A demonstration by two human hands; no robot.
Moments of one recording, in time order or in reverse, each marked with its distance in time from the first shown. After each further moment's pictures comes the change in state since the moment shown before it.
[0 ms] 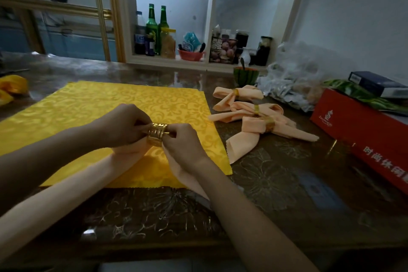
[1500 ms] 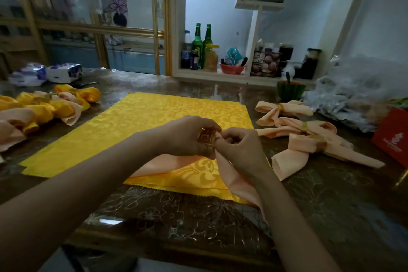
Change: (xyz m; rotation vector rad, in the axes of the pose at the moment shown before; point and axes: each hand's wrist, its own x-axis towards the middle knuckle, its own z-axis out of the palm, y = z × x) left_hand -0.013 0.034 -0.021 -0.074 -0.159 0.118; right_hand -0.005 -0.004 -0.020 0.212 0.114 -0.181
